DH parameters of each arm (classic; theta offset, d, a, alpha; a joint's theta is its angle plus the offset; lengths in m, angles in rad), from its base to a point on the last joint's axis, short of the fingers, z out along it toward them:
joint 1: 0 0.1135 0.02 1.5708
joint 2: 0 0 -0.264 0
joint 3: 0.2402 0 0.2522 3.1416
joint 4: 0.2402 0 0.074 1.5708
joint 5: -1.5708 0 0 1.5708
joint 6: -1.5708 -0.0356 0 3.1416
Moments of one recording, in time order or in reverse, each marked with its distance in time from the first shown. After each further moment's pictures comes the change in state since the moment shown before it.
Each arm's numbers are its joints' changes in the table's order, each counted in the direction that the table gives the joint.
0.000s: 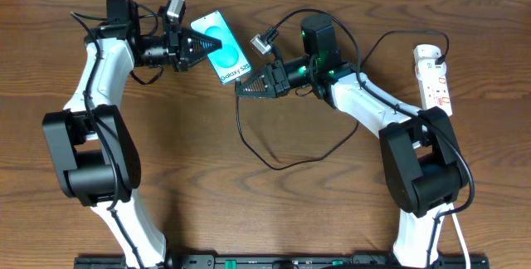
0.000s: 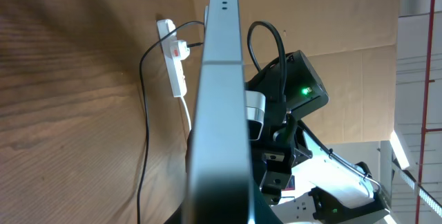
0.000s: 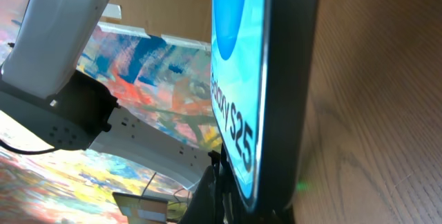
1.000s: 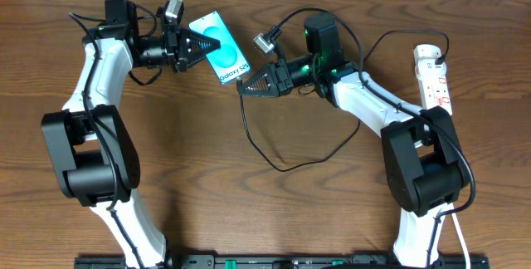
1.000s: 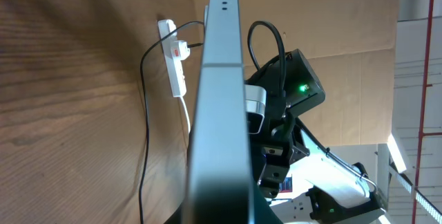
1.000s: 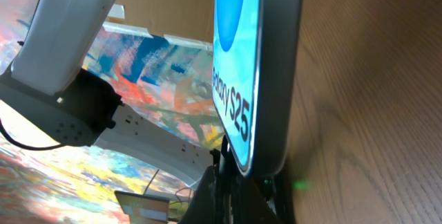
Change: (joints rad) left arm 0.009 0.000 0.000 0.013 0.000 0.003; right arm -0.015 -0.001 0.000 0.003 0.018 0.006
